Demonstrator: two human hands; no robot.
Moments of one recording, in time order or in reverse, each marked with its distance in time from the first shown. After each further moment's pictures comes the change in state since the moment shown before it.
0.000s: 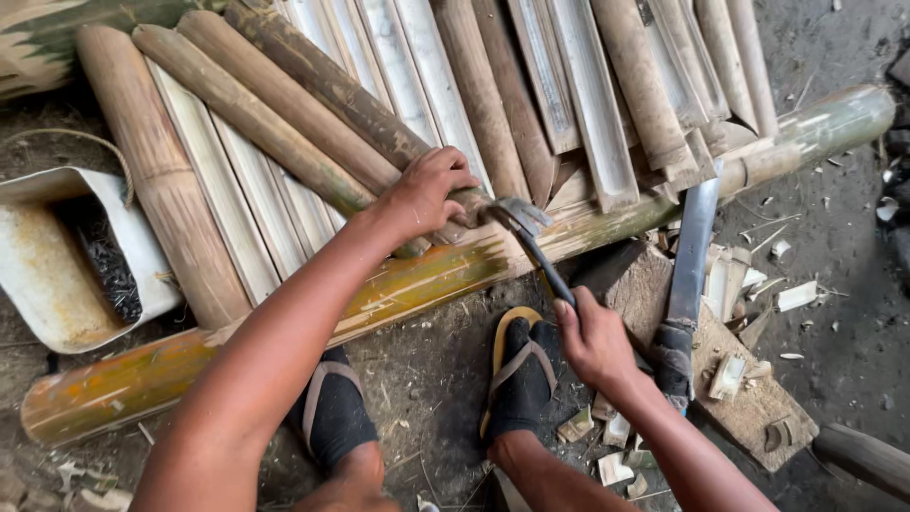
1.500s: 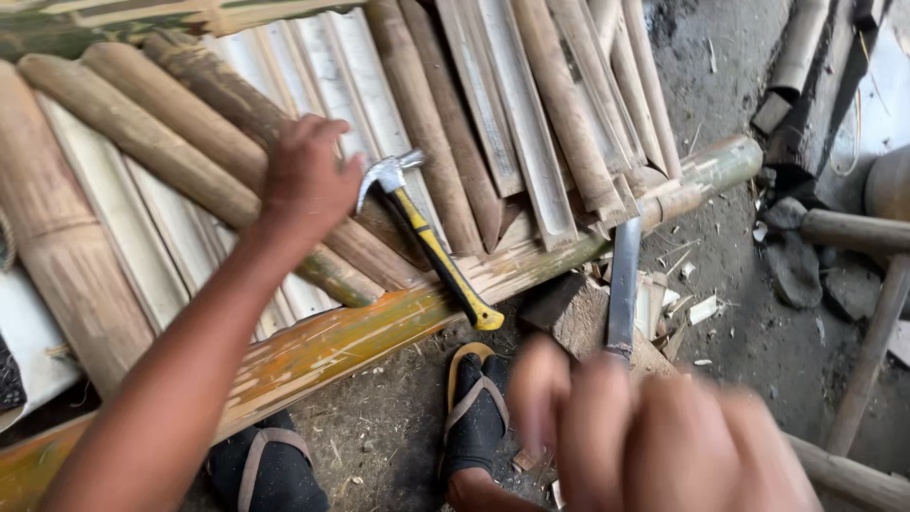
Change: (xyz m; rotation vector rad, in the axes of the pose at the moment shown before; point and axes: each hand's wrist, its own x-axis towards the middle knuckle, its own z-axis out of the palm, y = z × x) left_hand 0.009 -0.028 -0.070 0.088 0.469 -0.194; right_hand 0.038 -0.162 -0.109 0.453 0.109 -0.333
